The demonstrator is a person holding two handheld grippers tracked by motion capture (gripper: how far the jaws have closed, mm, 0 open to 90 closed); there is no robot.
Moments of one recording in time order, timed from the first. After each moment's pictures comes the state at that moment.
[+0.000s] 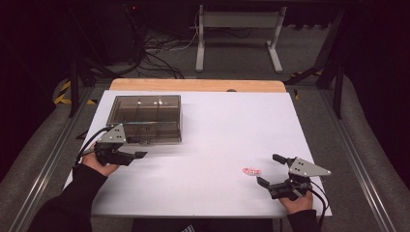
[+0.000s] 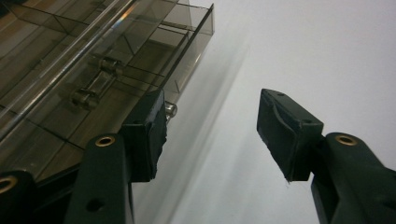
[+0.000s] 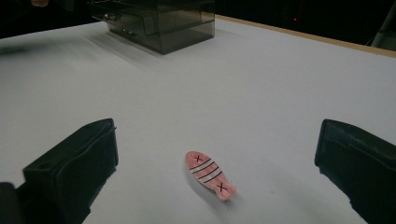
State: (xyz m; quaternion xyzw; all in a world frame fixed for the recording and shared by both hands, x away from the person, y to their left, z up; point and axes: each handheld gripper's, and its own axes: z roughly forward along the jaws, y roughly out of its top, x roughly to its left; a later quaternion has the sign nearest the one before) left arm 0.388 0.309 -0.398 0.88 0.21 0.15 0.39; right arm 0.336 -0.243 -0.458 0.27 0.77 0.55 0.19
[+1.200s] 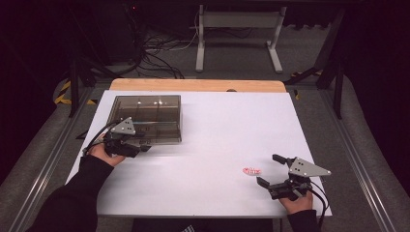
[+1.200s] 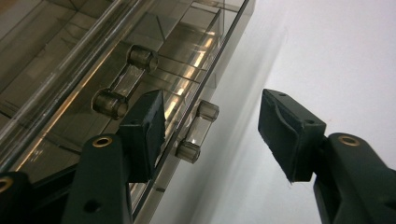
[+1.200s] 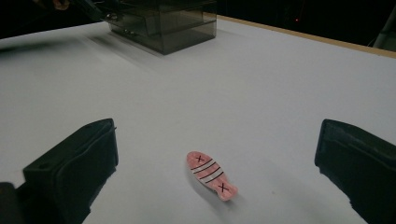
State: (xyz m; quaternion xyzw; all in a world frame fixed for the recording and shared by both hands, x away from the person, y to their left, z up) left arm 0.422 0.298 -0.409 0.90 0.23 0.15 0.34; right arm 0.336 -0.243 -0.458 0.27 0.77 0.55 0.19
